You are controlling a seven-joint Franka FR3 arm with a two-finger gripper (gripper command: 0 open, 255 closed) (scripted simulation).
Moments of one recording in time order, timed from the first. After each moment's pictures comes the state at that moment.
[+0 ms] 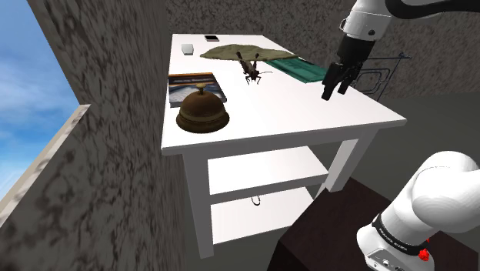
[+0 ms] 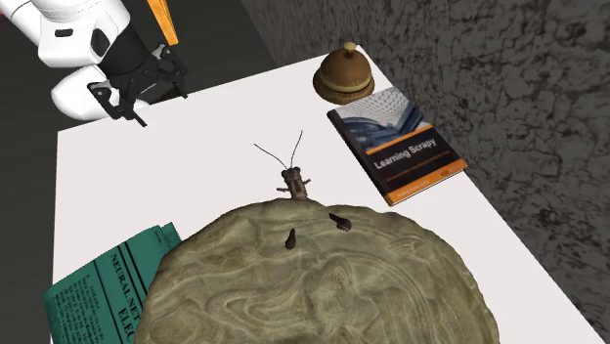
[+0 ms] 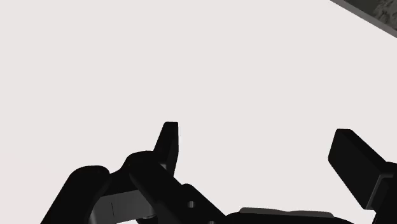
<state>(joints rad) 0.00 -0.74 -0.01 -2.30 0.03 1.61 0.08</state>
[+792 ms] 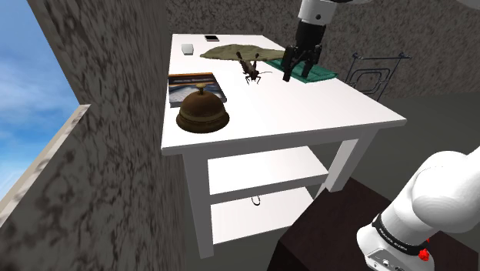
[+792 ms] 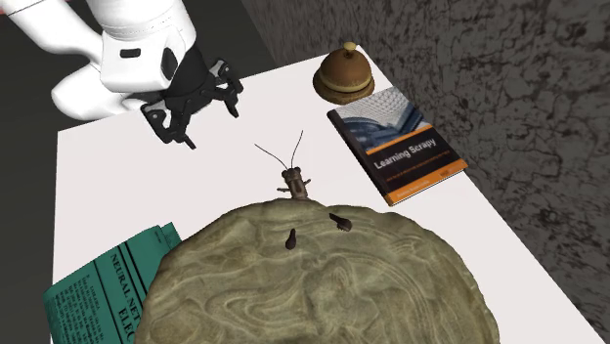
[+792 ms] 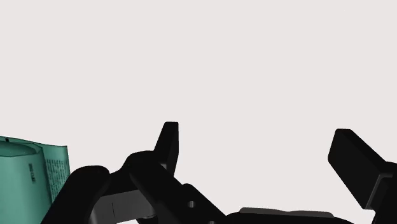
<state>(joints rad) 0.00 -0.36 0.03 -1.96 0.04 1.68 0.14</state>
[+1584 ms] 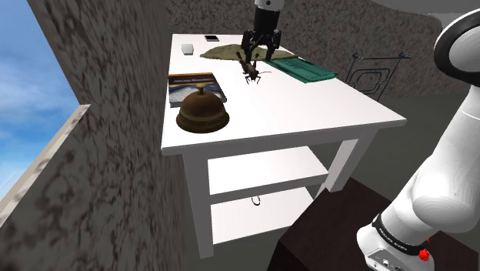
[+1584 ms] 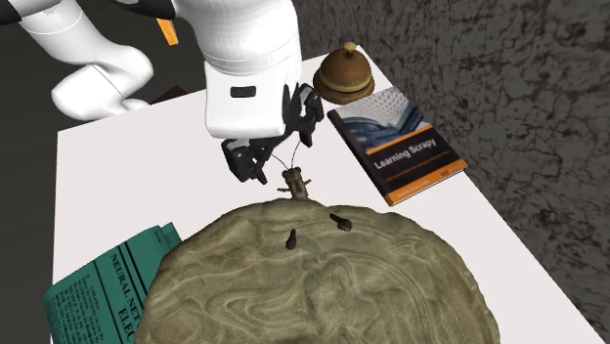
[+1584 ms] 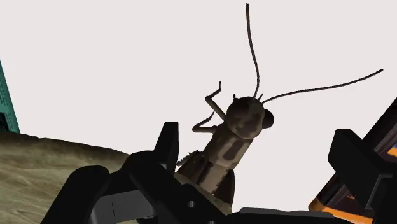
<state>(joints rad) 0.02 0.14 0.06 -1.37 0.02 1.59 0.22</state>
